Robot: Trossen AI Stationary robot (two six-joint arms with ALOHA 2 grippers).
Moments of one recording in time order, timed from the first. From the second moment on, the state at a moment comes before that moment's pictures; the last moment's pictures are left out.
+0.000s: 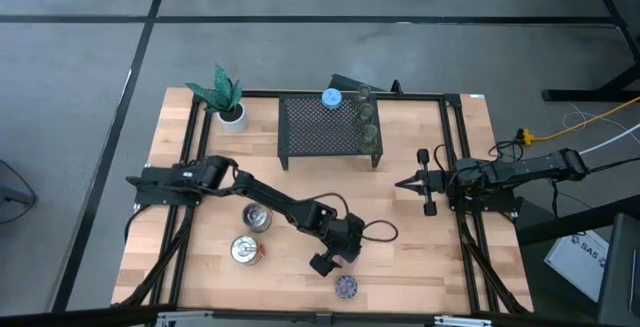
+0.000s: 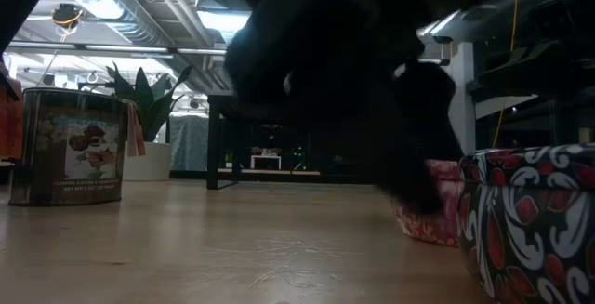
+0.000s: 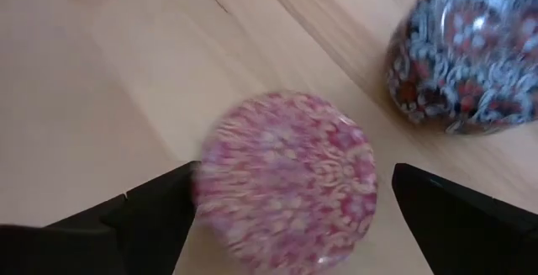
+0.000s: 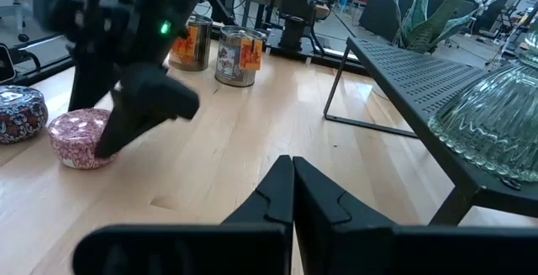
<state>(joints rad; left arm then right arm) -0.30 2.27 1.70 -0.39 0.13 0.32 0.18 0.21 0.01 0.03 0.10 -0.18</state>
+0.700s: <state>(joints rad) -0.30 2.29 1.70 -0.33 0.13 0.21 0.18 0.21 0.01 0.03 0.10 -0.18</state>
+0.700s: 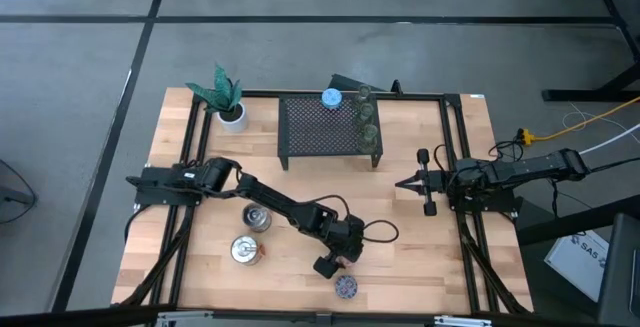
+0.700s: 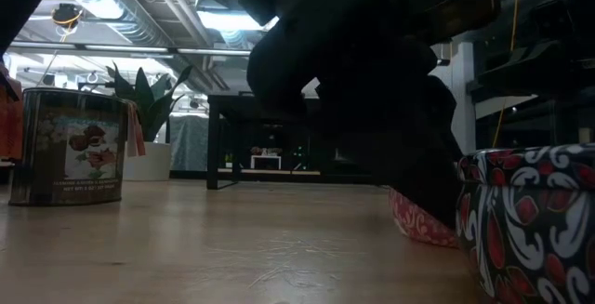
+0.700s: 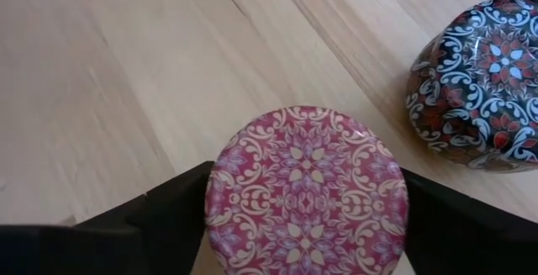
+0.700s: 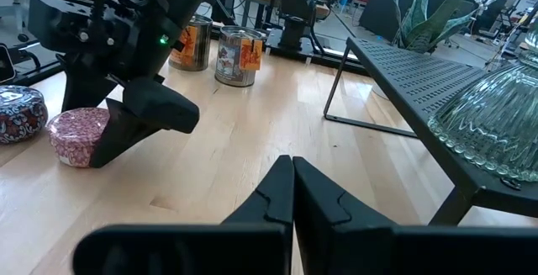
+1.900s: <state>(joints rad) -0.27 2.13 1.70 -0.57 0.05 0.20 0.18 0.22 0.01 0.03 0.10 -0.18</state>
